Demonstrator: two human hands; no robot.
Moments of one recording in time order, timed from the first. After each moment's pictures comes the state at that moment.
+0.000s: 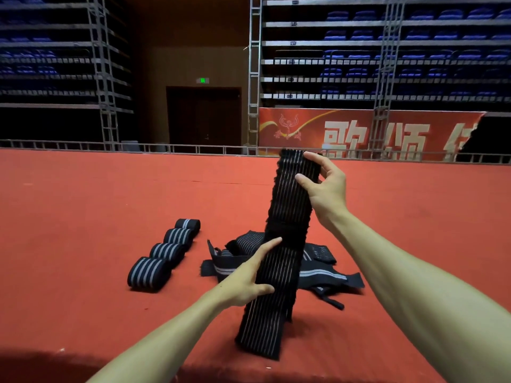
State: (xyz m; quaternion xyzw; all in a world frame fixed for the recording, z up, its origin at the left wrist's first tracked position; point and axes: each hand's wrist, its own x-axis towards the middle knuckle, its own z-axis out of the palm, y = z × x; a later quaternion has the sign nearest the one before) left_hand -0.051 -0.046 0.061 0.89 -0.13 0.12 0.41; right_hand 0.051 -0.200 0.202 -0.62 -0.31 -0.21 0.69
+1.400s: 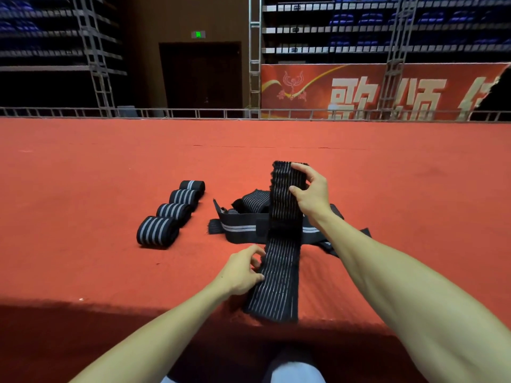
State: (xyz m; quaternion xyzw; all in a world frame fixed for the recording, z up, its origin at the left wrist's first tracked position) left_hand -0.063 -0.034 -0.023 0.93 0.08 0.09 0.36; right_hand 0.094 -0.162 0.078 -0.71 -0.28 -0.14 0.64
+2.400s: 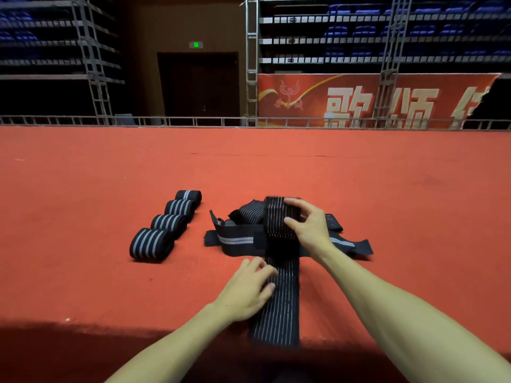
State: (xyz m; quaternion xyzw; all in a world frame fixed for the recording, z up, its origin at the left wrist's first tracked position) left_hand -0.056 -0.039 -0.042 0.97 -0.08 0.20 0.15; right_hand 0.073 -0.174 0.044 -0.71 -0.29 -0.09 0.63
